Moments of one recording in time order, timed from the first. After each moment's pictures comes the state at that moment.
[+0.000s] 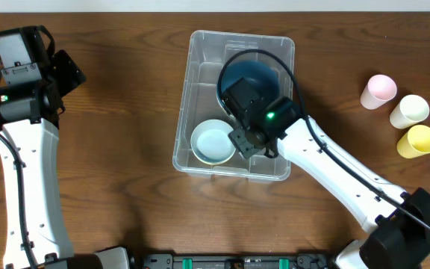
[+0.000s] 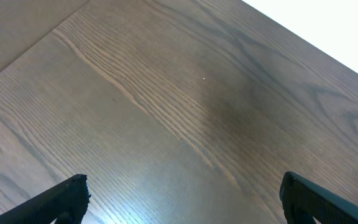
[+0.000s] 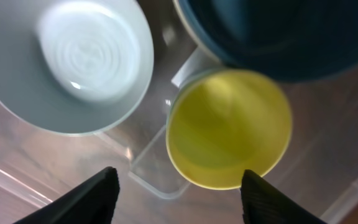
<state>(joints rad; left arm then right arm) 0.22 1.45 1.52 -0.92 -0.27 -0.38 0.70 1.68 1.40 -1.05 0.15 0.12</state>
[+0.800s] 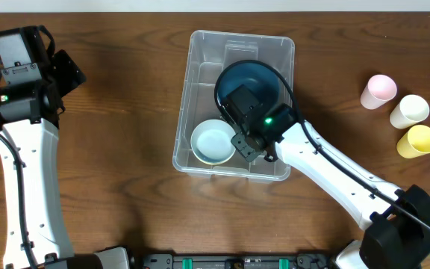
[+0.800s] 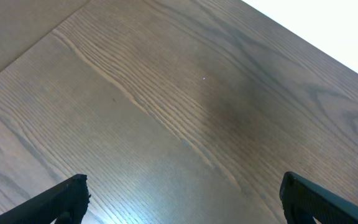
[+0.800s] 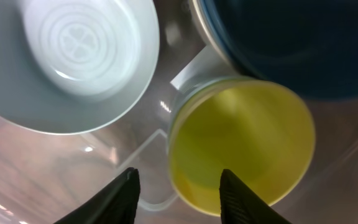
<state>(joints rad) 0.22 1.45 1.52 -0.92 -0.27 -0.38 0.70 1.68 1.32 -0.95 0.17 -0.02</state>
